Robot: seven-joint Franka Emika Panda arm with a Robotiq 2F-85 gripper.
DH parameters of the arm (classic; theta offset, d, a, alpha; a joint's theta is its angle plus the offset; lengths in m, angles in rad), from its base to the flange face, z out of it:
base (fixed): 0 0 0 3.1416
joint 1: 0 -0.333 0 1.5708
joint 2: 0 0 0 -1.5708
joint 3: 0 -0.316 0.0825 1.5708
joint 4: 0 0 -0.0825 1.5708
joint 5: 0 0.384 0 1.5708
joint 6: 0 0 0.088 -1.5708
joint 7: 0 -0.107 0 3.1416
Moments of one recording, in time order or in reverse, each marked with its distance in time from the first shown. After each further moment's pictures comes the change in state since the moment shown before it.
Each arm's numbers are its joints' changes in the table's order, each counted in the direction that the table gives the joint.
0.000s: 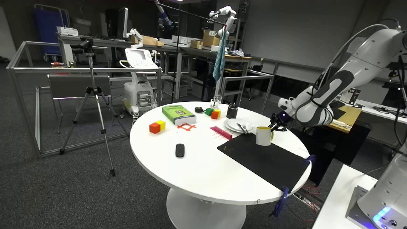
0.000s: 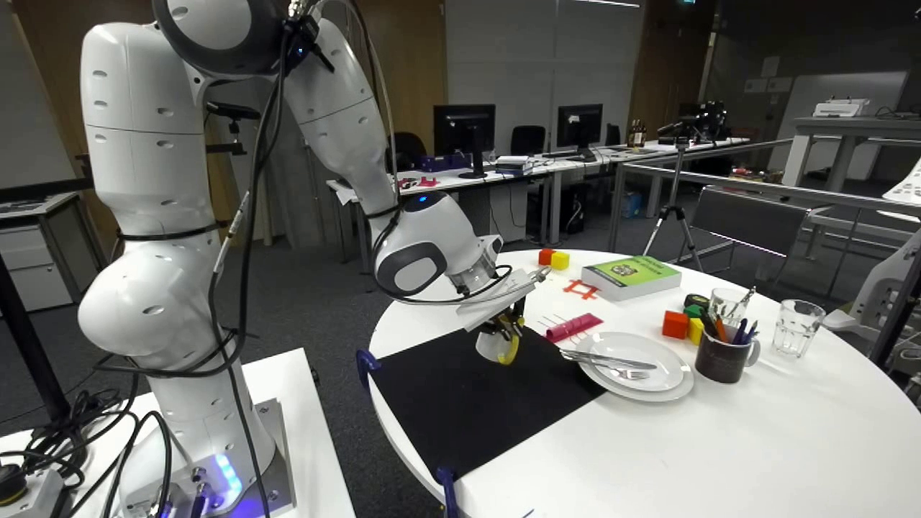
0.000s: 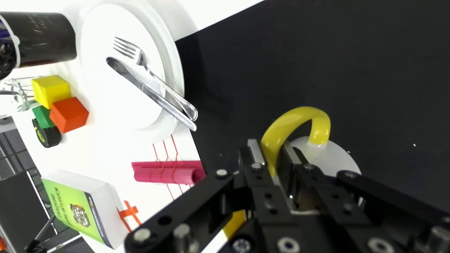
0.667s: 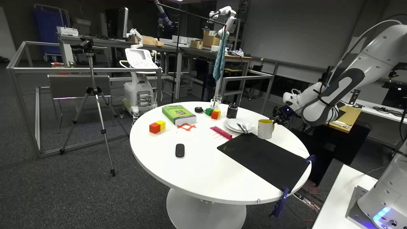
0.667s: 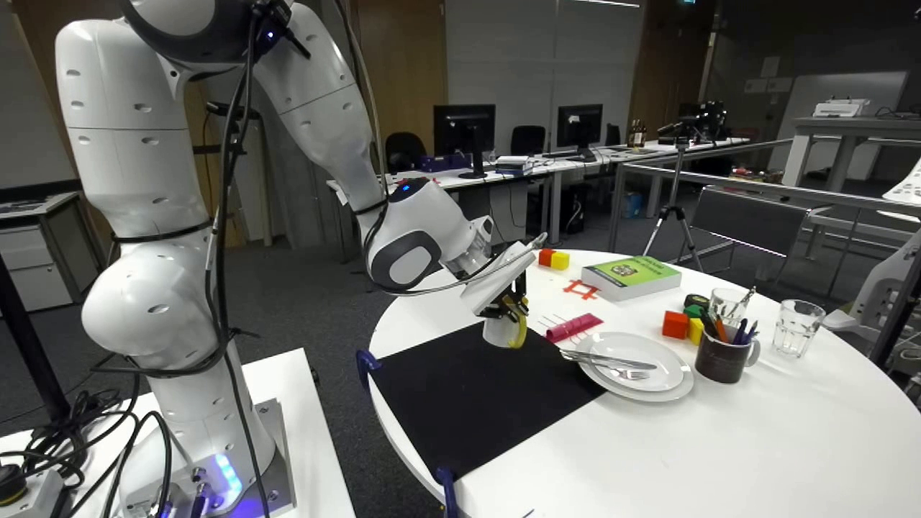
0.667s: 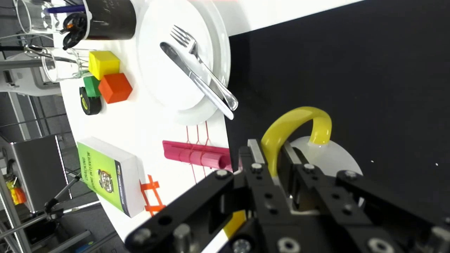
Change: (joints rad) arm -0.035 -0.085 0.068 0.044 -0.107 0.078 0.056
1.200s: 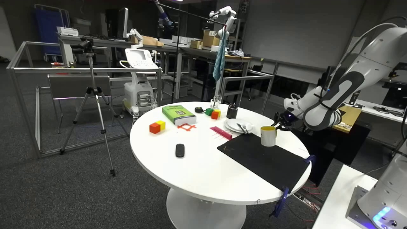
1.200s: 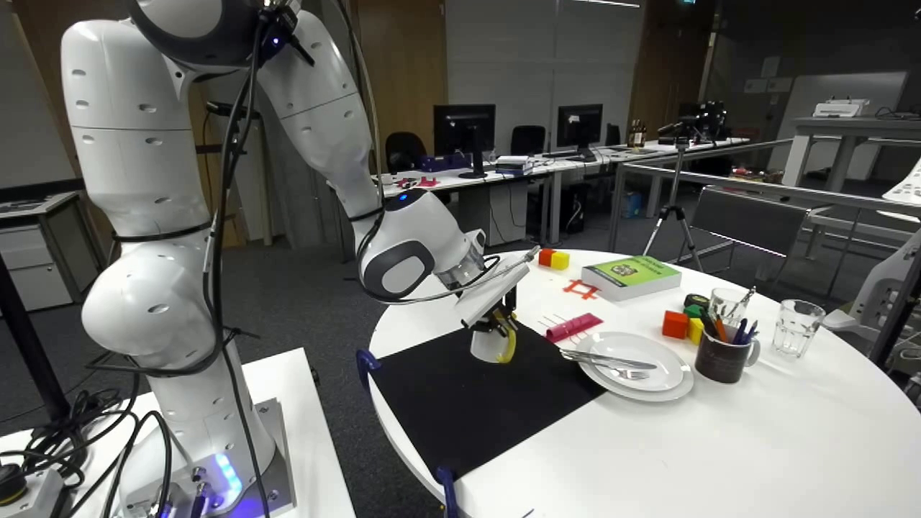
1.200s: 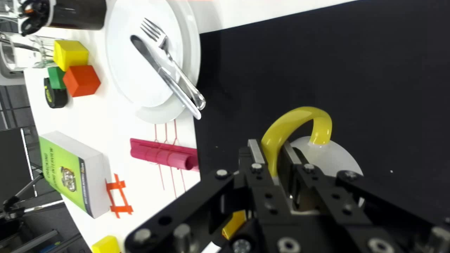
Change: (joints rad) arm 0.000 0.022 0.000 0.036 -0.004 -0.009 0.060
